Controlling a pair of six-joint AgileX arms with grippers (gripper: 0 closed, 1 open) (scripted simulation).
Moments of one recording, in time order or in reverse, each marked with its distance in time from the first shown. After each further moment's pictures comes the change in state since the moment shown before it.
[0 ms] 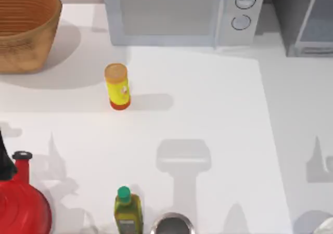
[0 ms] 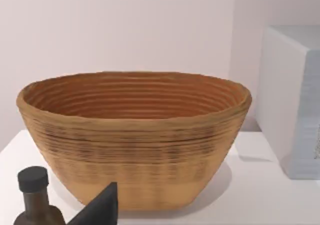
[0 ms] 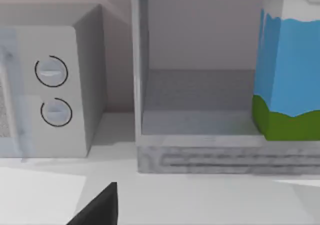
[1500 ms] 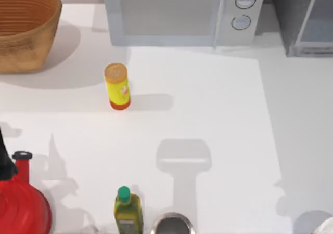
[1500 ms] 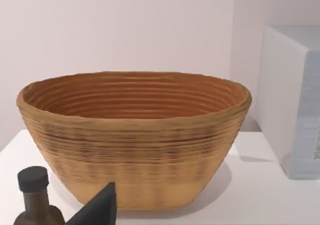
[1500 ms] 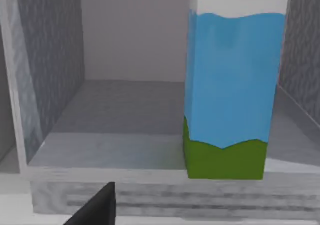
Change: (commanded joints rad) left arm 0.000 0.000 0.000 0.000 0.000 0.000; right arm -0.494 1.646 0.188 1.506 -0.470 0.011
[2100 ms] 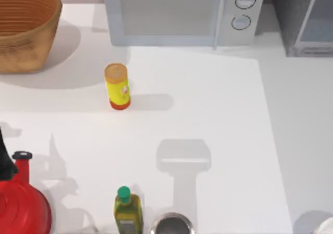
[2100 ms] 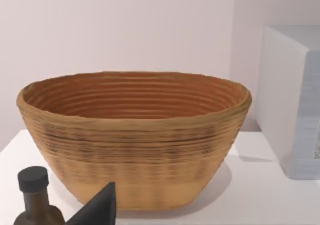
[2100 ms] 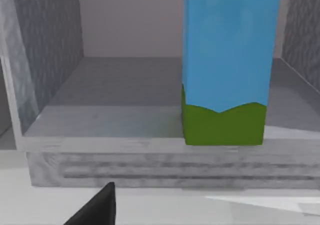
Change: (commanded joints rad) left arm 0.000 0.000 0.000 0.000 0.000 0.000; right arm -0.033 0.146 -0.002 0.109 -0.043 0.006
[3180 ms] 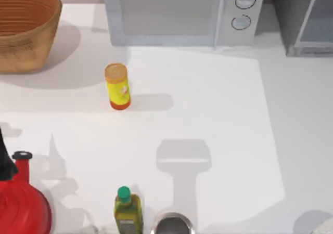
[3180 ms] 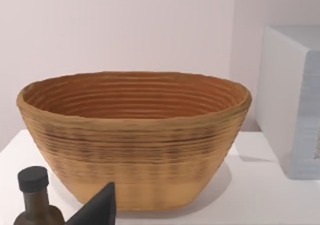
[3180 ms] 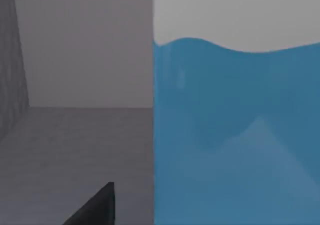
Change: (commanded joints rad) left arm 0.000 0.000 0.000 0.000 0.000 0.000; right arm 0.194 0.311 0.700 -0.393 0.213 -0.011
